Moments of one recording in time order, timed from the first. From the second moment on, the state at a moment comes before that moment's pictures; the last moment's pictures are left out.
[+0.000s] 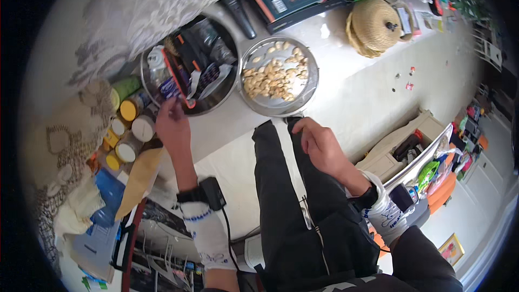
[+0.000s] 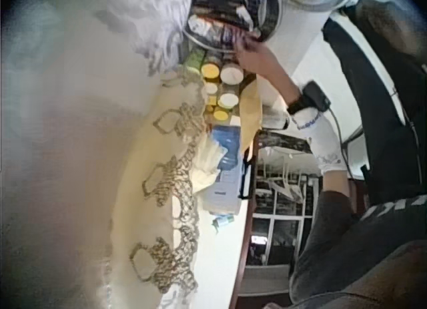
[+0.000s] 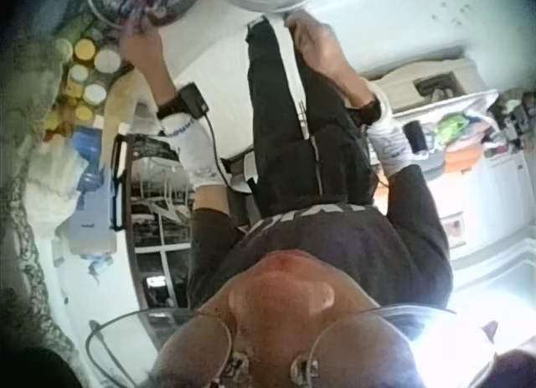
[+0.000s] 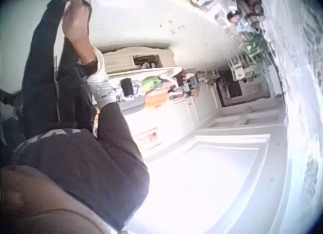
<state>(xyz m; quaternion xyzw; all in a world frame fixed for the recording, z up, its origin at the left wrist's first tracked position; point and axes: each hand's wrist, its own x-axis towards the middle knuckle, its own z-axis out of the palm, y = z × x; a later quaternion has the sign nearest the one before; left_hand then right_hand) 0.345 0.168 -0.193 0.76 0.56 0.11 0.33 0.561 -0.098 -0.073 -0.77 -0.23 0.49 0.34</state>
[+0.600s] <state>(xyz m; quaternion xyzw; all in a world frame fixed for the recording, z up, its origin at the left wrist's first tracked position) 0.372 -0.020 -0.145 0.57 0.55 -0.03 0.61 0.548 -0.178 -0.074 -0.79 -0.11 0.49 0.35</state>
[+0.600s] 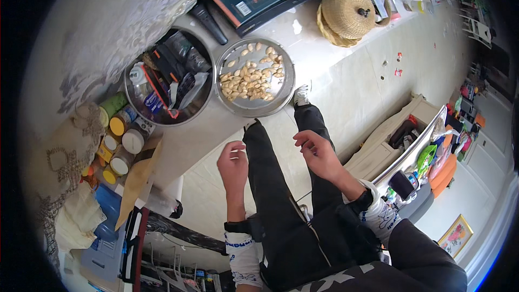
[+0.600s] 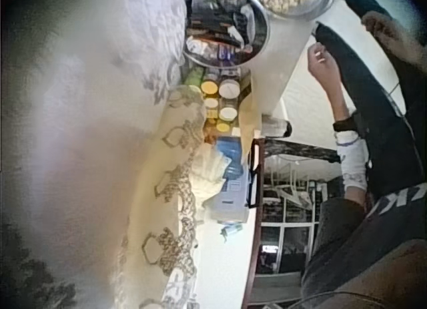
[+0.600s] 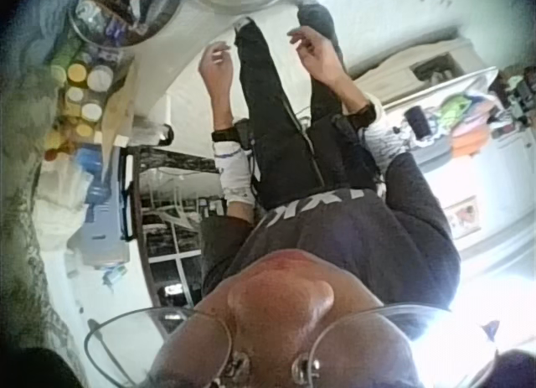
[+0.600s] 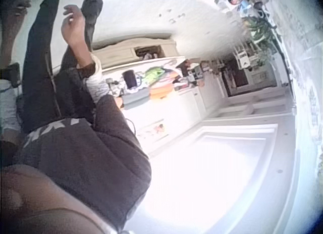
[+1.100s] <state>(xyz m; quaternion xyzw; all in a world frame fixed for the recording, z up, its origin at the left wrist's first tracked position) 0.628 -0.070 -0.118 0.76 0.39 0.05 0.52 0.701 -0.291 -0.065 -0.77 -0.10 0.51 0.38</state>
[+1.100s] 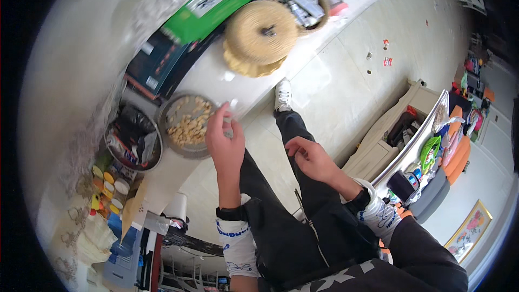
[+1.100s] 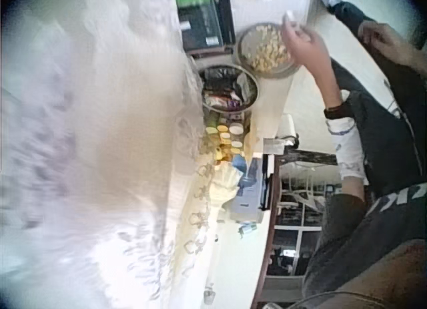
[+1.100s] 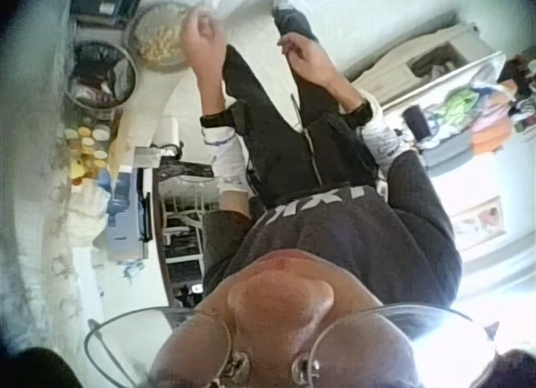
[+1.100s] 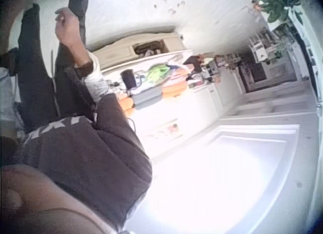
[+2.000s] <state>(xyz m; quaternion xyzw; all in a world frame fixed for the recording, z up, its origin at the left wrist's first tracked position) 0.820 -0.081 -0.085 0.85 0.44 0.03 0.28 0.844 -0.416 -0.077 -0.76 0.01 0.49 0.44</state>
